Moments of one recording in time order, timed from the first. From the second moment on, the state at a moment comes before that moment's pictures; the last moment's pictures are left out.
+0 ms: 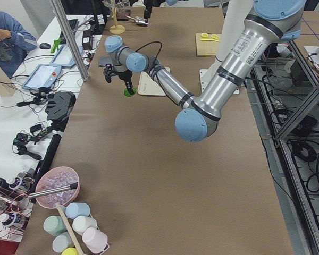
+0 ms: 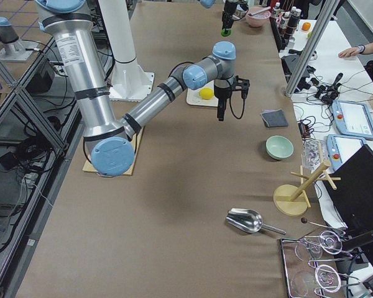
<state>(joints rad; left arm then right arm) -1.02 -2.17 -1.68 -1.36 -2.36 -0.99 1.15 -1.34 2.02 -1.77 2.17 0.75</state>
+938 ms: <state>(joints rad) -0.81 -2.37 -1.48 -1.51 -2.21 -1.24 1.50 -1.55 1.74 -1.73 2.27 0.10</state>
